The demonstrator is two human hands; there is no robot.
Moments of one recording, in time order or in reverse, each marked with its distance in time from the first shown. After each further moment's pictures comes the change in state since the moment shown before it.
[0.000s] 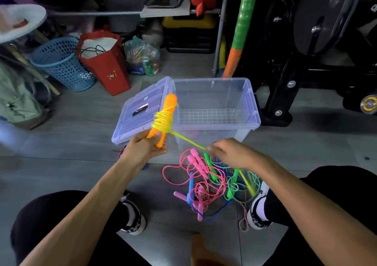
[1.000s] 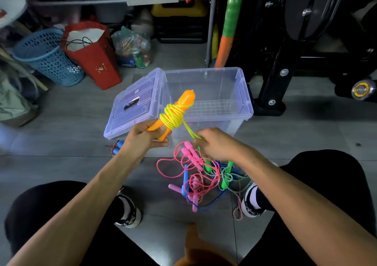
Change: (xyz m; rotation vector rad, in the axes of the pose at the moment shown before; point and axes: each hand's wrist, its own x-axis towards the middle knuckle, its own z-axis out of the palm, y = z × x) left_hand 0.003 -0.002 0.025 0.144 -0.131 0.094; right_hand 0.001 -0.024 0.000 0.166 0.009 0.032
